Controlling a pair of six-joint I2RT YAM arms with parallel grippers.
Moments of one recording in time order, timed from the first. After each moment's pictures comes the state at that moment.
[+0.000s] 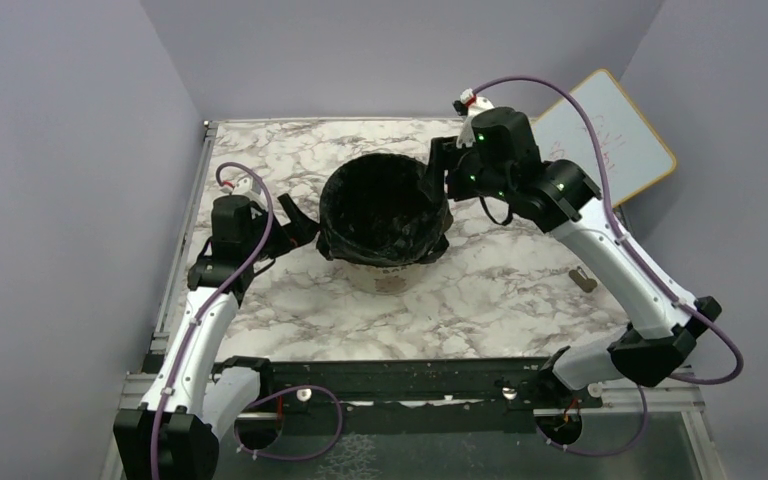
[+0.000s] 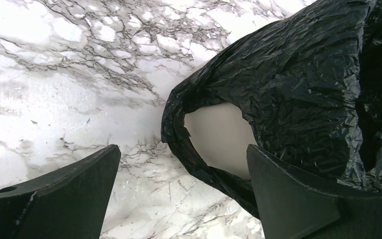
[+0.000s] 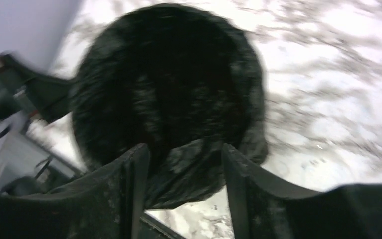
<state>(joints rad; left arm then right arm) -0.09 0.92 0.75 -0.37 0.27 -0.54 0.73 1.46 1.75 -0.87 0.17 0.36</state>
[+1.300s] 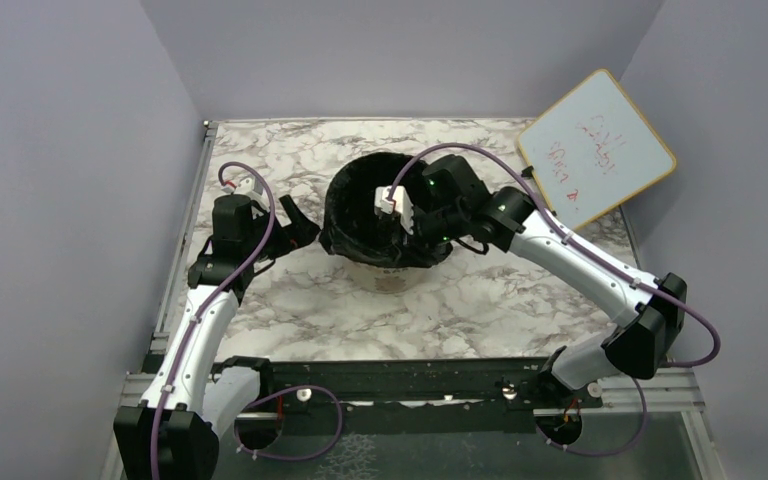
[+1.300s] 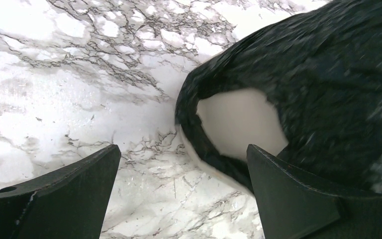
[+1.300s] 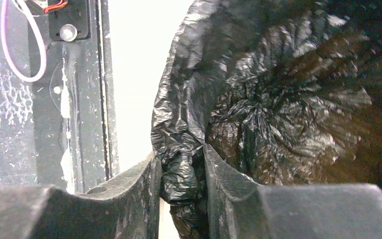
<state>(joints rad) -0.09 0.93 0.76 -0.40 0.27 -0.51 0.81 1.47 1.43 -0.75 -0.54 -0.45</state>
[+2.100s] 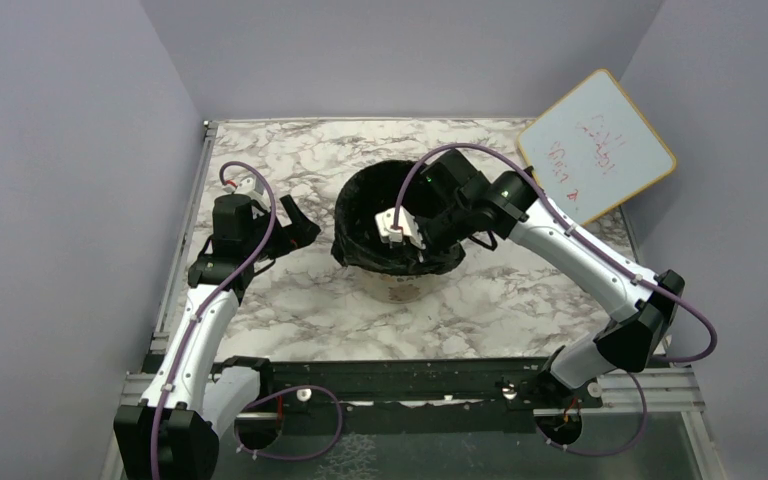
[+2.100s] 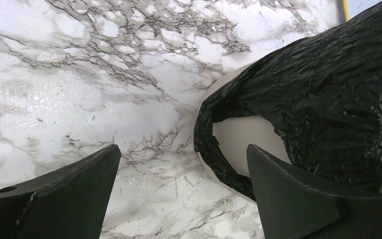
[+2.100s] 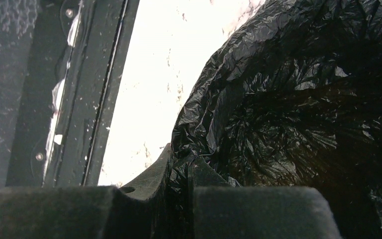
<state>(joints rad) -0.09 0.93 0.76 -0.40 0.27 -0.50 0.81 1.53 1.61 -1.09 -0.60 -0.88</state>
